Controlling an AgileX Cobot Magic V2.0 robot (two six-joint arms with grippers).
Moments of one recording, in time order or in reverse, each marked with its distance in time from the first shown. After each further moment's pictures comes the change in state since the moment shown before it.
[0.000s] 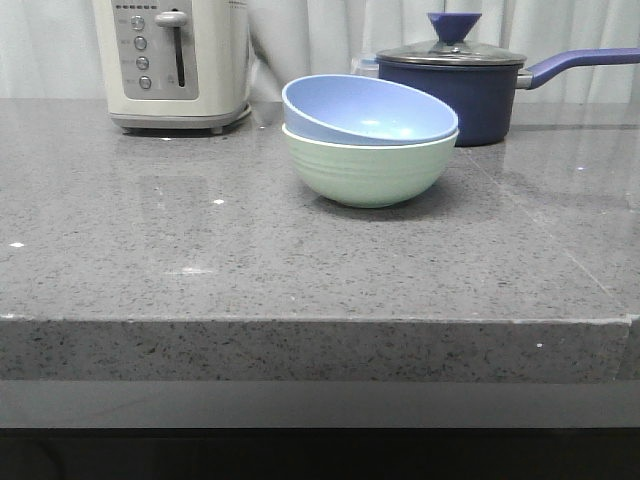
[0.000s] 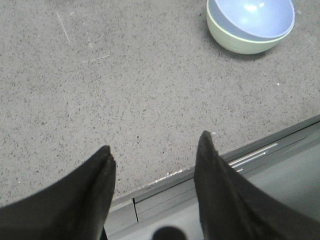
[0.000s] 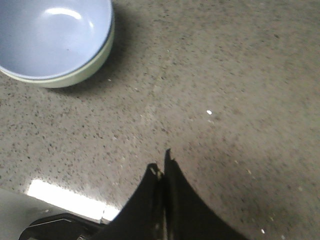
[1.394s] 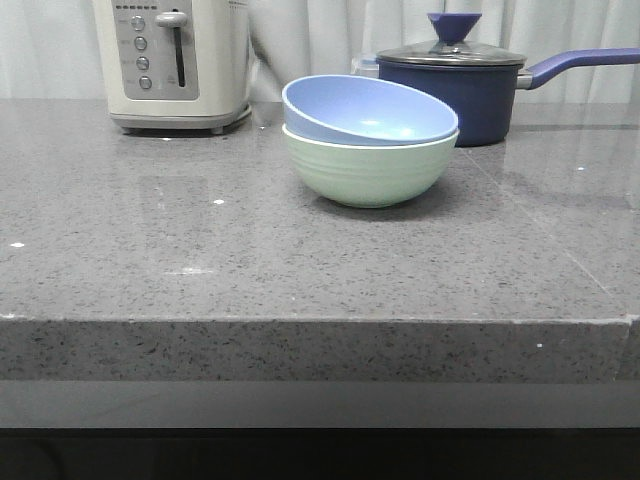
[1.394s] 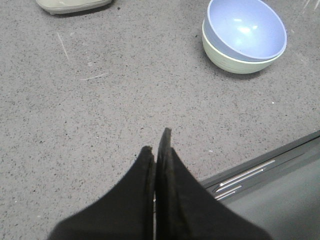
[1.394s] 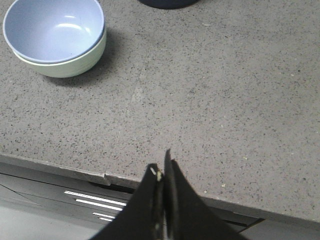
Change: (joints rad) left arm 0.000 -0.009 0.020 0.002 -0.077 -0.004; right arm 0.000 -0.477 0.208 -0.056 0.043 0.111
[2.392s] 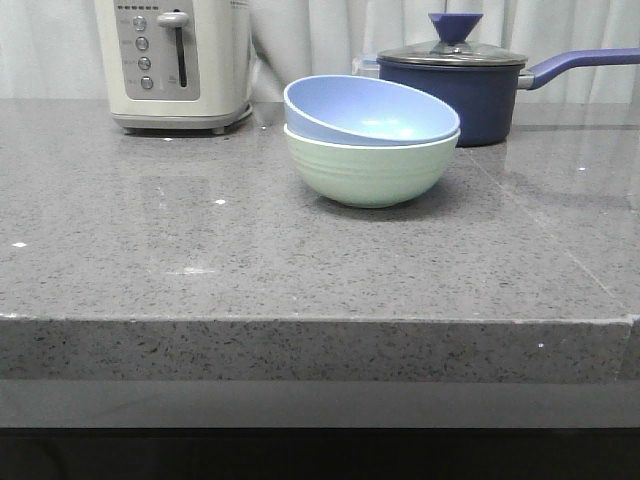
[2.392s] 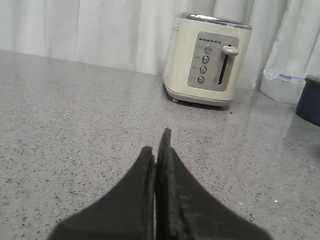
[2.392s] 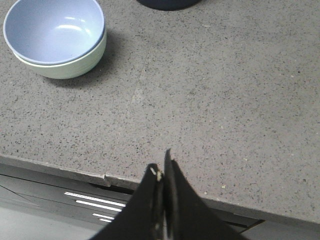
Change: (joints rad) left arm 0.502 -0.704 0.986 -0.133 -0.941 0.055; right arm 0.000 0.000 0.000 -0.002 -0.004 0.002
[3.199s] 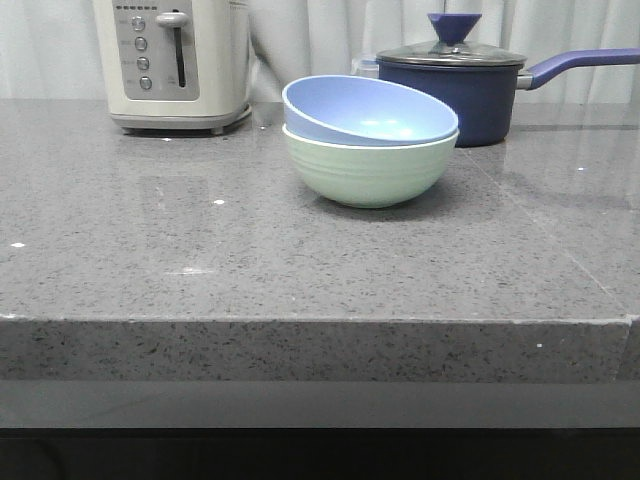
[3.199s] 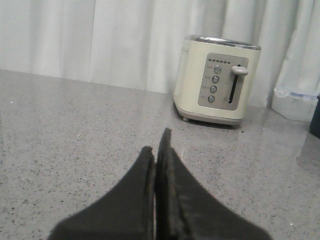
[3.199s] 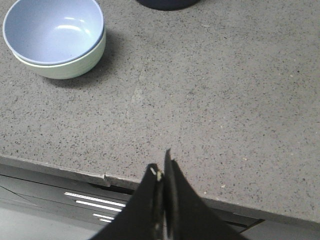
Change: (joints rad) left arm 0.033 0.000 0.000 0.020 -0.048 0.000; right arm 0.000 0.000 0.000 0.000 0.000 0.002
